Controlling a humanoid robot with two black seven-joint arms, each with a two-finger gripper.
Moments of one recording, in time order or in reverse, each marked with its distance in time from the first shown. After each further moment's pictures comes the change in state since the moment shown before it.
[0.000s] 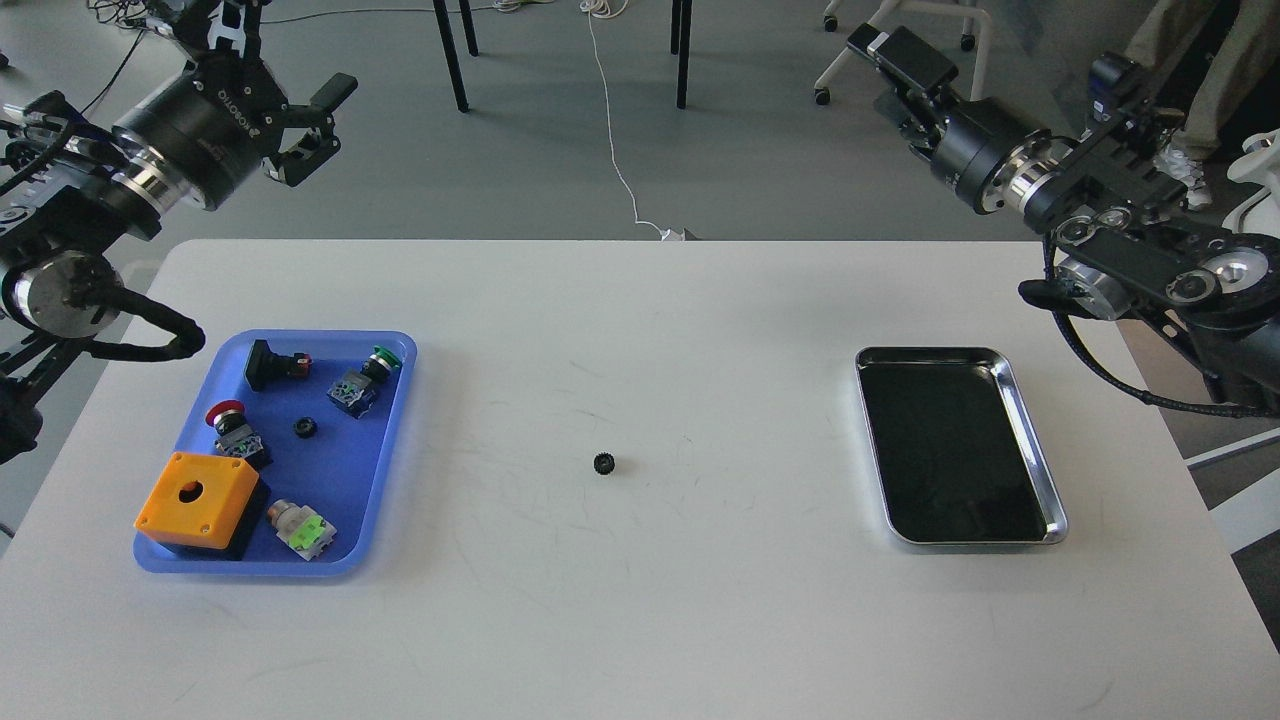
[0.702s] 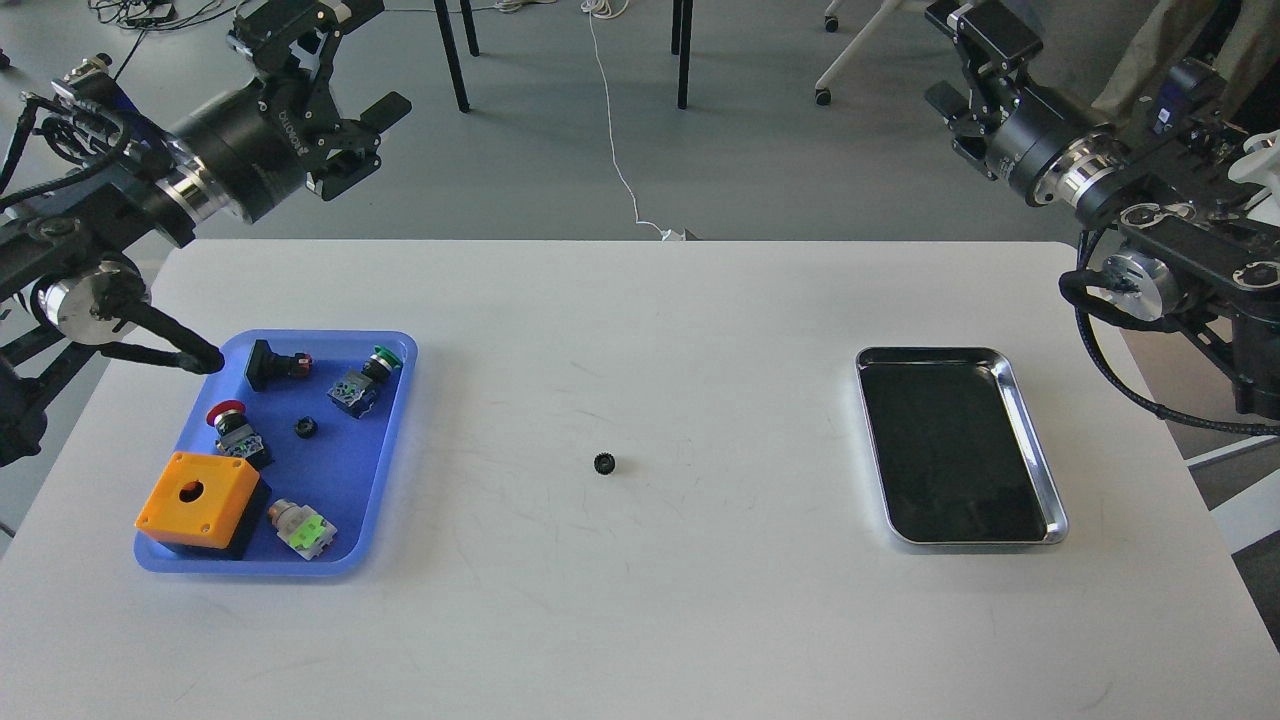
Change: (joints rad) left arm -0.001 -0.003 0.001 -0.064 0.167 0.010 -0.002; right arm -0.027 -0.039 0.043 -0.003 0.112 0.052 0.000
